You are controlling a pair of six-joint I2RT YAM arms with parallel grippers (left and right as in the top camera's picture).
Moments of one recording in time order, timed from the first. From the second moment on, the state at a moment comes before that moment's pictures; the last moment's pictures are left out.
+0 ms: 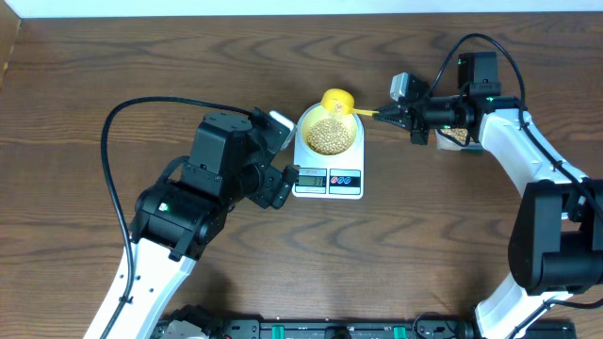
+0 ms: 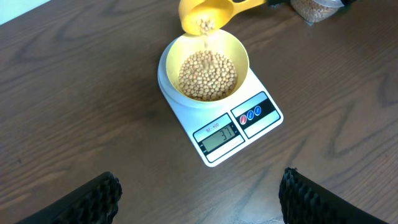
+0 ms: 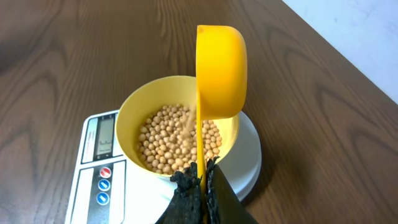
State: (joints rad) left arm -0.43 1.13 1.15 -0.85 0.13 0.14; right arm 0.06 1.87 1.26 -0.40 -1.05 -1.01
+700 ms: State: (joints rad) left arm -0.43 1.13 1.15 -0.85 0.13 0.14; right arm 0.06 1.87 1.26 -0.30 -1.05 -1.01
